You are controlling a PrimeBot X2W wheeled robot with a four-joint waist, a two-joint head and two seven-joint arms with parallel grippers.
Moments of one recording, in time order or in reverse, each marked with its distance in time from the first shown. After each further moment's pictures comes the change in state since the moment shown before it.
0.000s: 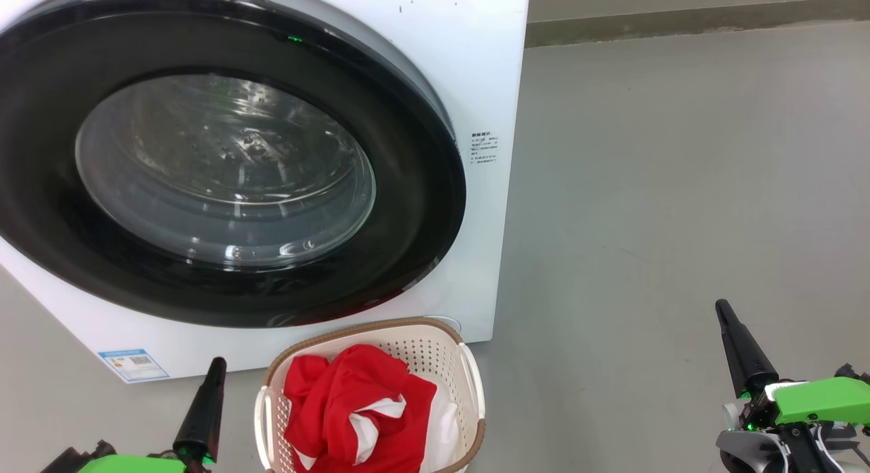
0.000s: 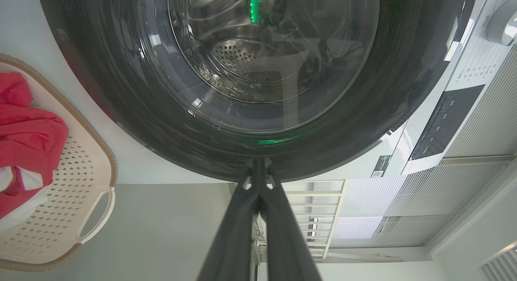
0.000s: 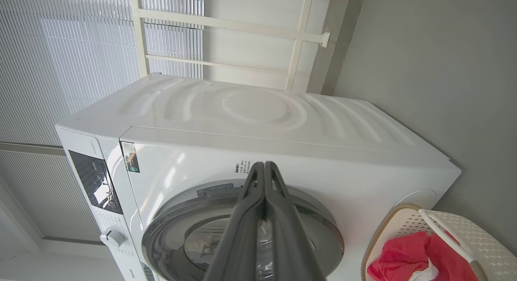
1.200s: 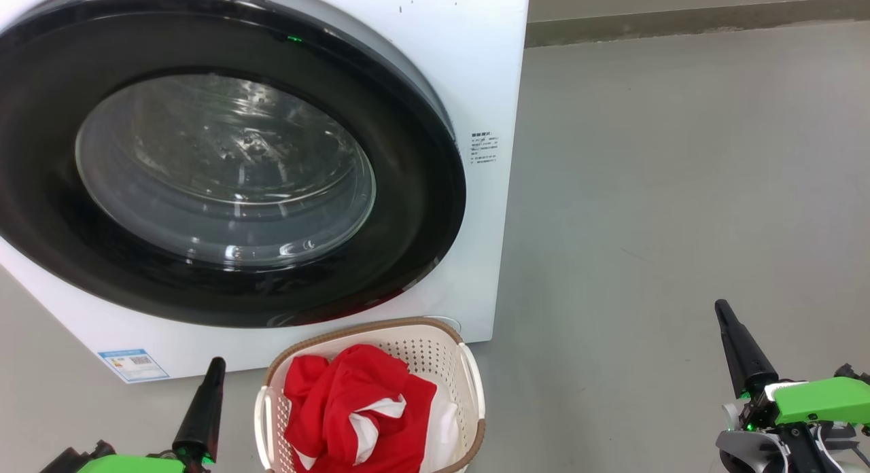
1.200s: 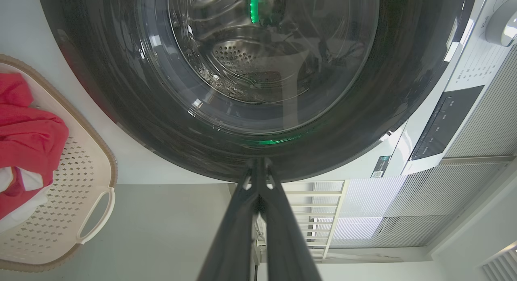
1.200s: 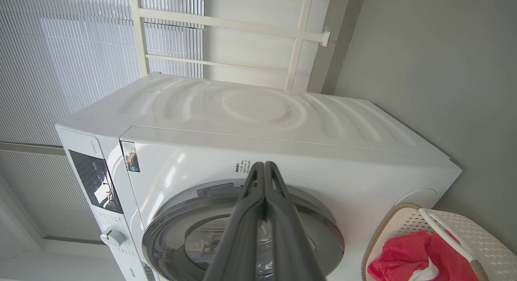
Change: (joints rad) left arm 0.000 0.000 0.002 0.000 0.000 0.000 0.001; right arm 0.000 0.002 -0.002 0.000 0.000 0.000 0.004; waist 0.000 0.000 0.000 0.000
